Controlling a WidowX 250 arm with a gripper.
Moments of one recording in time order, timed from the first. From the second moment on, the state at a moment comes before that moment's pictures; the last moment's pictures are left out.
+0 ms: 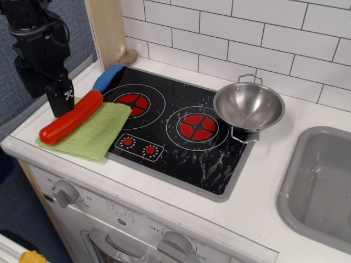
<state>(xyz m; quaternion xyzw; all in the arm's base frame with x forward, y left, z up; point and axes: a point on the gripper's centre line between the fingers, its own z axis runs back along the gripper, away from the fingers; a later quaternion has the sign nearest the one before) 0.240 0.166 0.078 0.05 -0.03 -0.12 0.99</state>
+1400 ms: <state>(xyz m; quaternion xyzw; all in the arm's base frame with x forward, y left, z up) 0.362 -0.004 0.051 0.04 -0.02 -0.05 1.00</state>
